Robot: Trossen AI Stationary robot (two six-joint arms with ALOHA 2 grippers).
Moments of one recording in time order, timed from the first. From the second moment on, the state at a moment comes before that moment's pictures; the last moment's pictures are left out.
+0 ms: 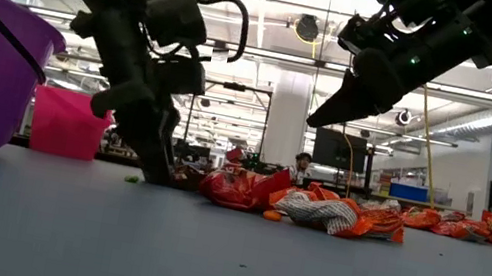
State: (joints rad) left arm 0.08 1.63 0.71 -0.06 0.02 0.10; right arm 0.01 1.43 0.74 0.03 0.31 0.07
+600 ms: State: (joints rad) left arm 0.03 1.54 0.90 -0.42 0.01 0.04; right arm 0.01 1.43 0.74 0.03 0.21 0.06
